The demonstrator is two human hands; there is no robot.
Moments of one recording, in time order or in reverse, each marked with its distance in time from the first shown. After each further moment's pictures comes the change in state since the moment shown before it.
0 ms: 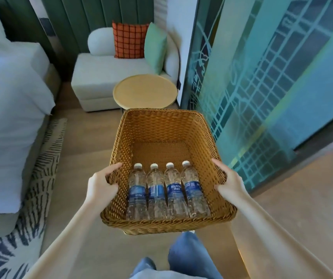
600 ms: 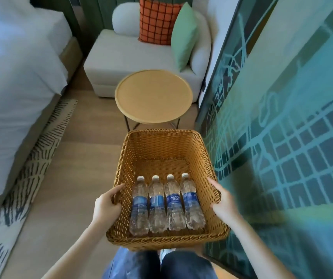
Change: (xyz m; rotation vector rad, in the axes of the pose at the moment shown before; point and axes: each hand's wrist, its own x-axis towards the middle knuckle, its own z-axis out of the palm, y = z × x) left_hand 0.179 0.072 0.193 0.015 0.075 -0.322; right_hand 0.342 0.057 -0.058 -0.070 -0.289 -0.033
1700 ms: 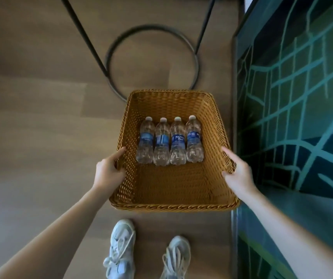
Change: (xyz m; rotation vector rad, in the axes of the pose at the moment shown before) left_hand 0.406 -0.283 0.366 0.133 -0.135 -0.054; right_hand 0.429 0.339 0.237 0.004 -0.002 0.075
